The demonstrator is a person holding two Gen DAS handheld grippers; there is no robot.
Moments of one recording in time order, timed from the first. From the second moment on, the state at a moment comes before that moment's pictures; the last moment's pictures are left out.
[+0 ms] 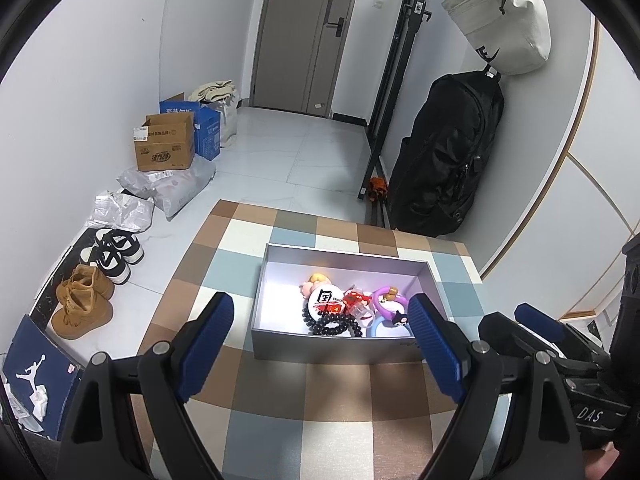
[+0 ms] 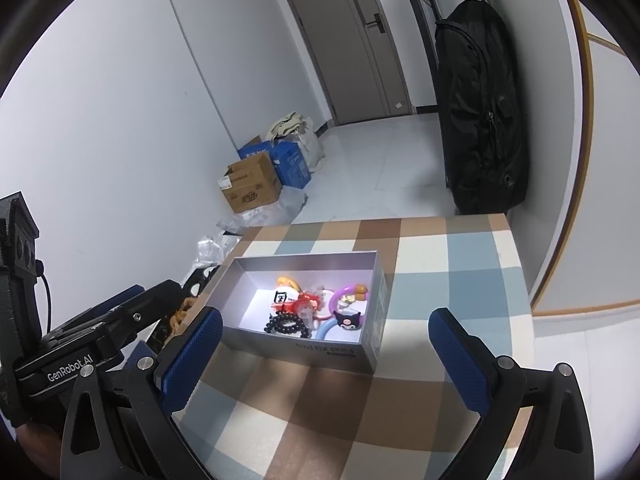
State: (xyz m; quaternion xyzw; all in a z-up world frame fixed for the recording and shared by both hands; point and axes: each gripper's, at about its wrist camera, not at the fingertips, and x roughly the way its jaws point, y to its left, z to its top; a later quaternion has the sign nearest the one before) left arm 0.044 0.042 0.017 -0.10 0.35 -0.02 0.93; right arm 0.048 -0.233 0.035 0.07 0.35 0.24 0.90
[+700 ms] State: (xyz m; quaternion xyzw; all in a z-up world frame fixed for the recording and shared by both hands) left arm 0.044 0.042 0.018 -0.10 0.35 -0.02 0.93; right arm 0.048 -0.232 0.031 0.07 0.36 0.24 0.90
